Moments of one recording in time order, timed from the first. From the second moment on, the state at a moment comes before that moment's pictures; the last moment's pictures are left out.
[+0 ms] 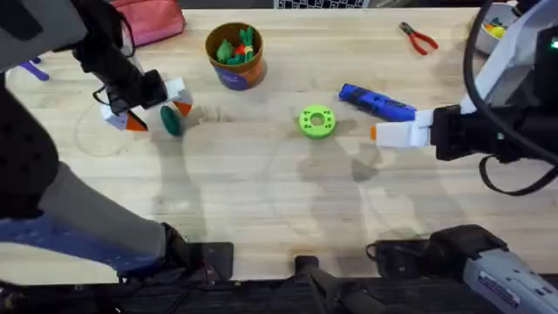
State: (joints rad) left arm 0.26 1.79 1.26 -1.02 0.05 -0.20; right arm 0.15 0.82 0.86 -1.01 -0.25 0.06
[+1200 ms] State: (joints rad) left arm -0.16 1.86 1.75 -0.99 0.08 -0.24; right arm 0.15 0.82 0.86 -1.01 -0.25 0.06
